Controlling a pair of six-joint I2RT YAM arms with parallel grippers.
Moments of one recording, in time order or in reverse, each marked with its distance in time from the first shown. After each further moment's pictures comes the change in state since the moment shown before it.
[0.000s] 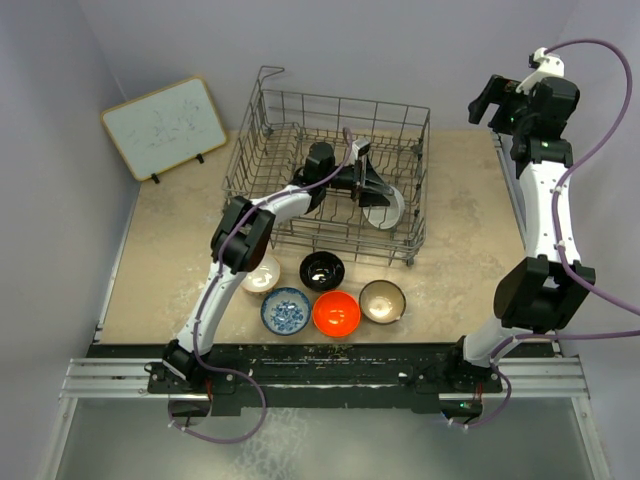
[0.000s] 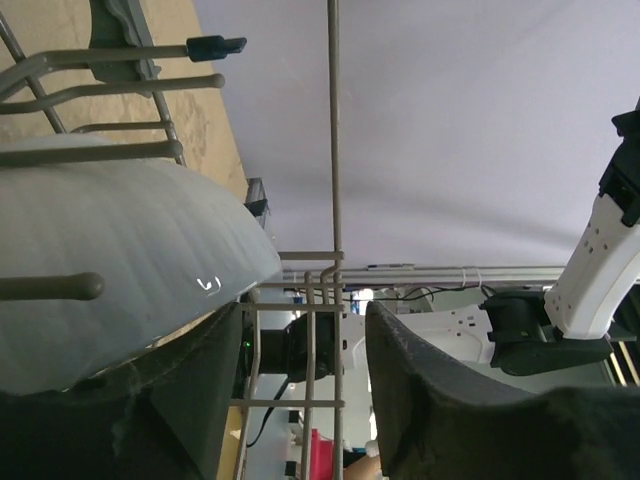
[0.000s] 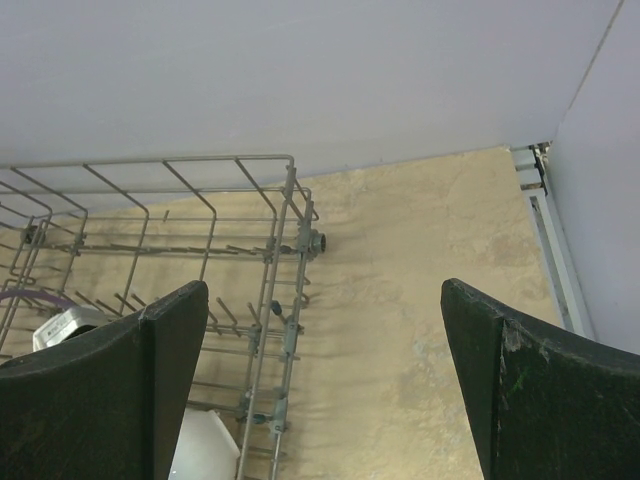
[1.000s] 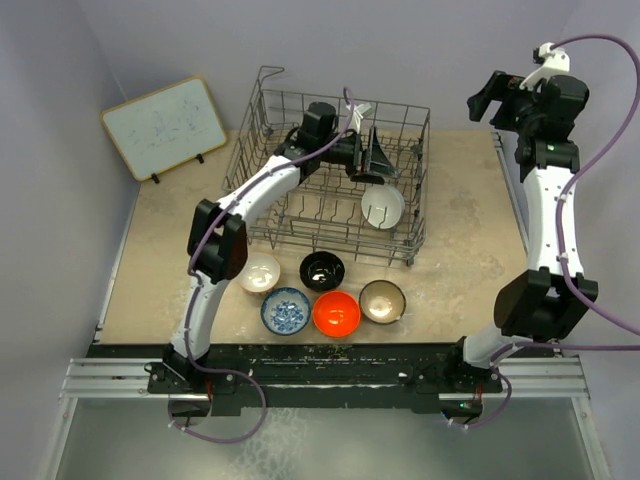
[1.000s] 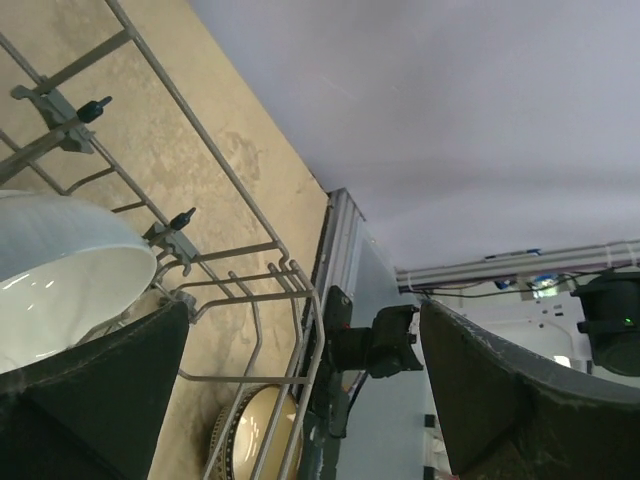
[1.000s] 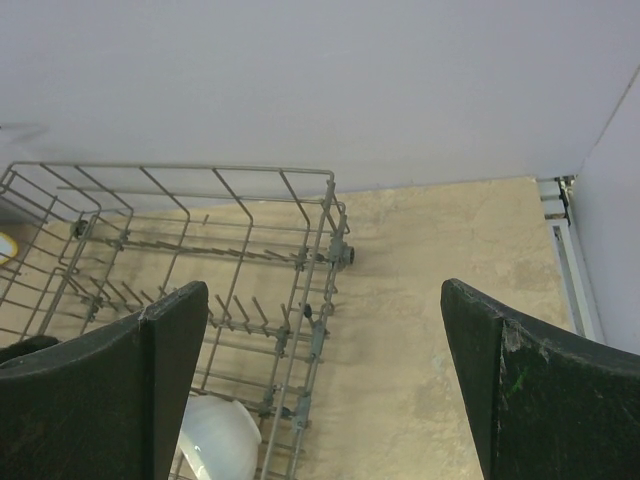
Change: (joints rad) left arm -0.006 -0.251 0.141 -0.682 -0.096 0.658; right arm -0.003 -0.052 0.000 0.002 -0.080 0.001
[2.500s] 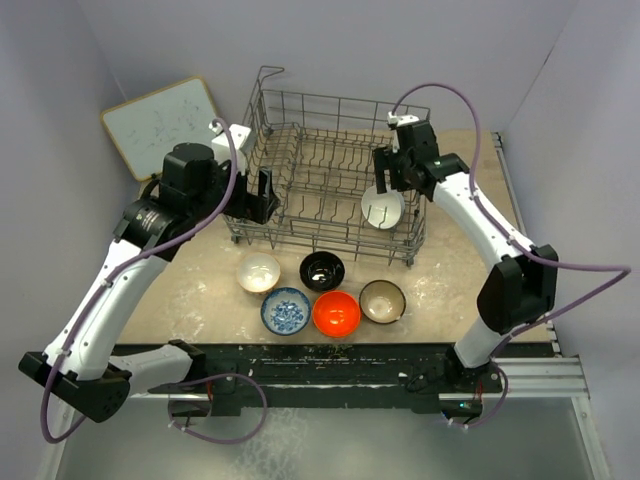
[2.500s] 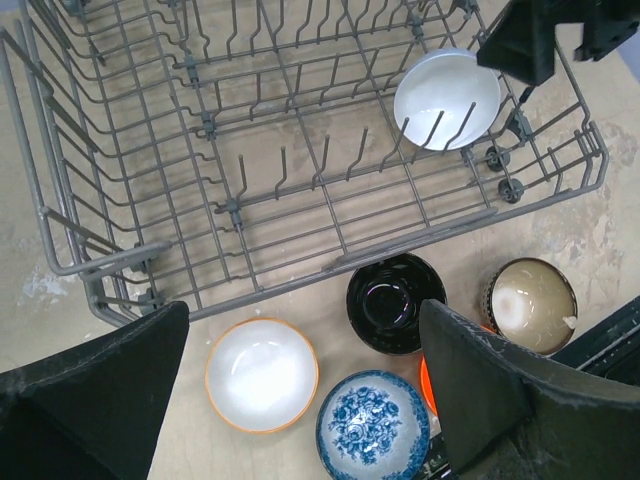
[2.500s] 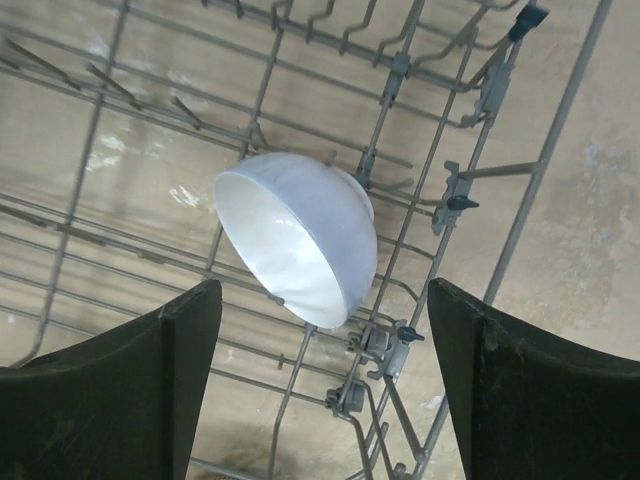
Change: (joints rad) left arm 0.088 -1.145 -0.660 -0.684 -0.931 0.694; right arm 0.558 0.053 -0.165 -0.339 0.459 -0.065
